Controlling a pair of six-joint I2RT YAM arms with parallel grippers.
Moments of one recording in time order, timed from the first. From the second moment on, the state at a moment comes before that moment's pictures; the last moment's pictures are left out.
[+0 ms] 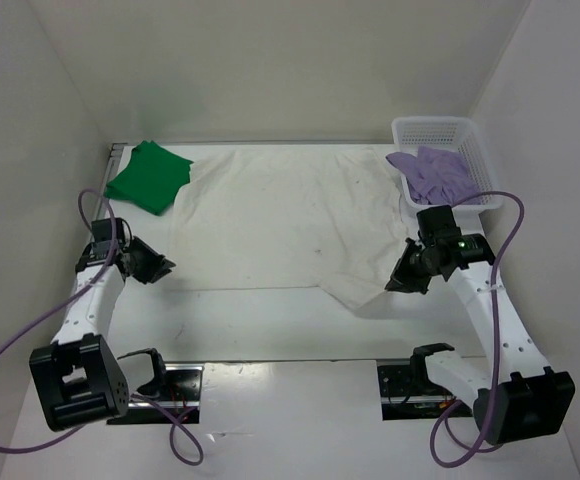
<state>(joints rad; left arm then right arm) 0.28 1.11 0.71 -0.57 0.29 -0.73 0.13 1.00 0.96 -1.13 -0.17 0.68</state>
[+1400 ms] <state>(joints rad) 0.31 1.23 0.50 -0.36 0.12 -0.97 0.13 1.04 0.96 -1.02 -0.19 0.67</state>
